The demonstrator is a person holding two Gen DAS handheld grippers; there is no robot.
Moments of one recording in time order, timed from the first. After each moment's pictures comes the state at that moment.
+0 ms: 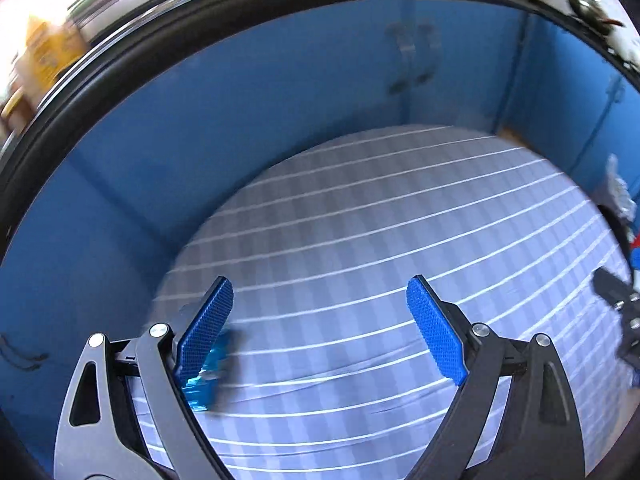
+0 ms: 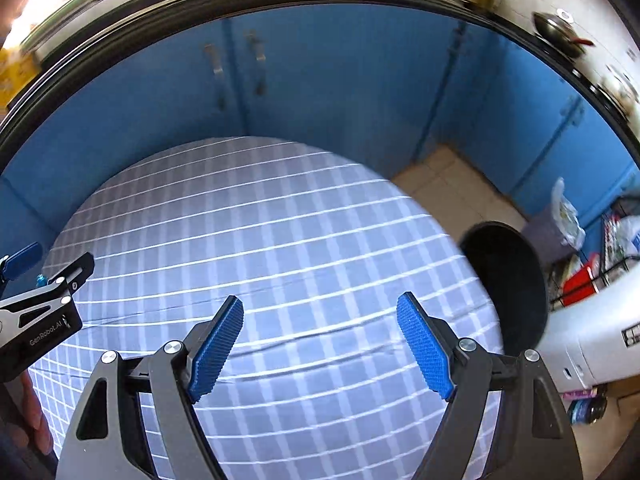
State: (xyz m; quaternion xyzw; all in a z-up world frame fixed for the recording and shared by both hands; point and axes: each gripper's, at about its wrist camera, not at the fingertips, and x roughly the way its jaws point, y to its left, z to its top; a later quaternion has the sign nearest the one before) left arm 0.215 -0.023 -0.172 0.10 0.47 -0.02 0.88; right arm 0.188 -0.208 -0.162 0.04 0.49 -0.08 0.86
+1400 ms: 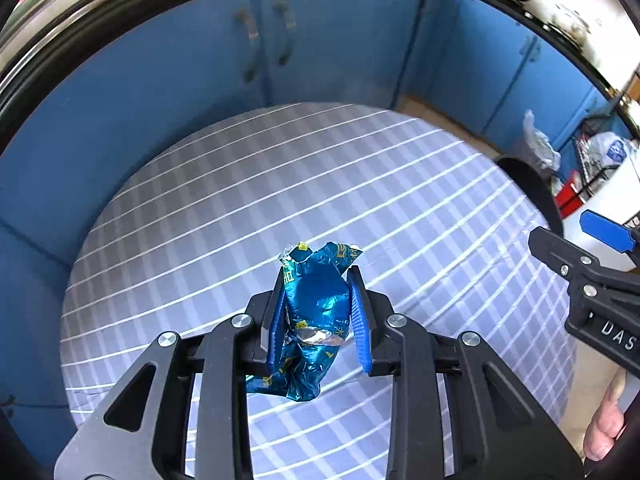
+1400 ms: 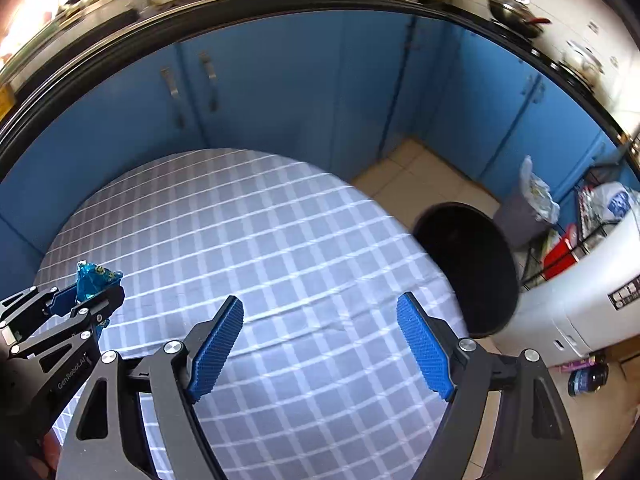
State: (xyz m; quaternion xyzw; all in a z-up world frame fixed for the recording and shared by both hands) left arm 0.191 -0.107 -0.170 0.11 0.50 -0.21 0.84; right arm 0.142 -0.268 -0.146 0.08 0.48 -0.16 0.86
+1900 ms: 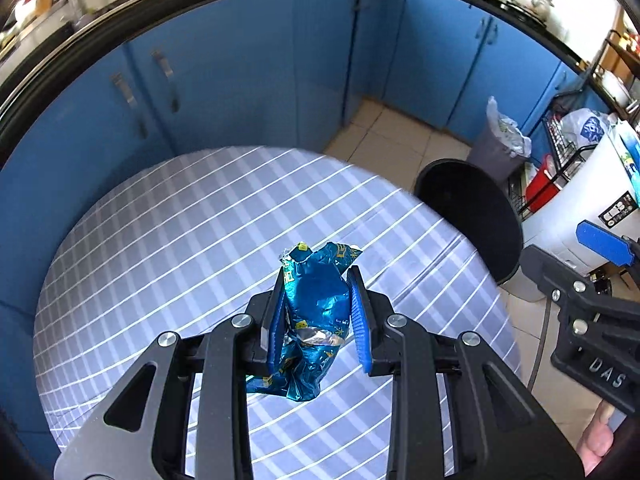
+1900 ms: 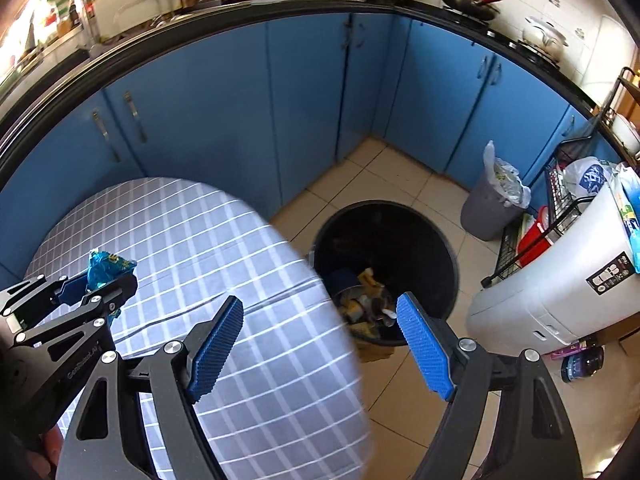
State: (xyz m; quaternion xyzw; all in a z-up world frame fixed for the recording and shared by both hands) left arm 0.176 -0.243 -0.156 0.14 0.48 -0.26 0.83; right arm 0.103 -0.372 -0.137 0.10 0.46 -0.20 0.86
